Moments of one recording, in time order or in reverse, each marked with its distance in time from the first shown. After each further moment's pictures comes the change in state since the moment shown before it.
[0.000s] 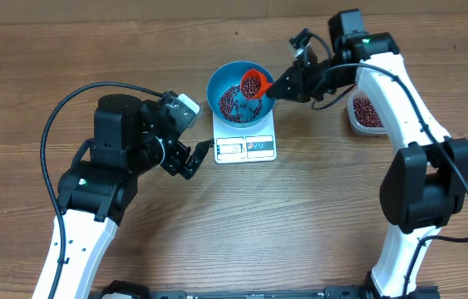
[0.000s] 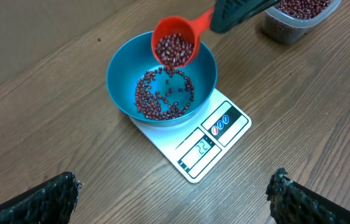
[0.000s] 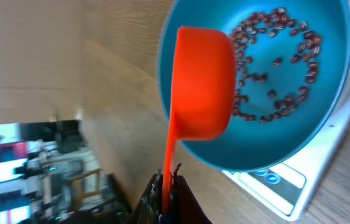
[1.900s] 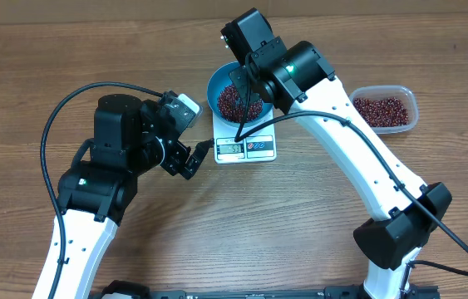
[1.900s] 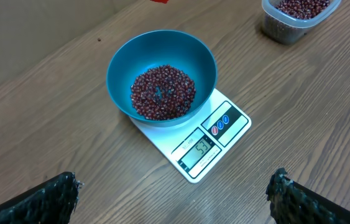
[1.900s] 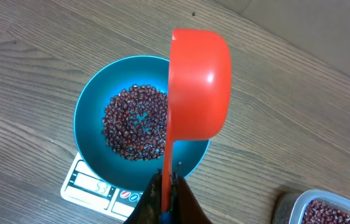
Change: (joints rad) left arm 0.000 0.000 0.000 0.000 0.000 0.000; right arm 0.447 -0.108 0.282 -0.113 1.163 -0.009
